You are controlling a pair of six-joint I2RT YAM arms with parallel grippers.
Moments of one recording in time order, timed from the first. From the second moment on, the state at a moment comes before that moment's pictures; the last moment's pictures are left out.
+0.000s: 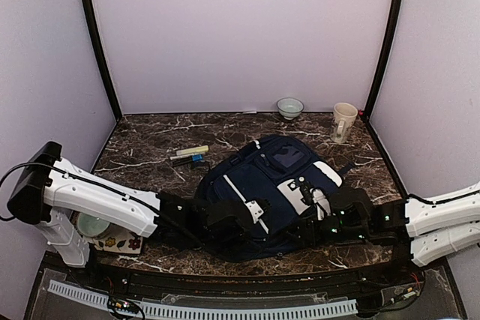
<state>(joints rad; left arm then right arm) -1.38 1.67 1.05 -0.32 -0.39 -0.25 1.16 1.03 0.37 0.02 0.06 0.69</state>
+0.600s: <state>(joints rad) -1.43 1.78 1.03 -0.33 -0.39 -0.32 1.19 1.15 0.33 0.20 -0.01 0.69</state>
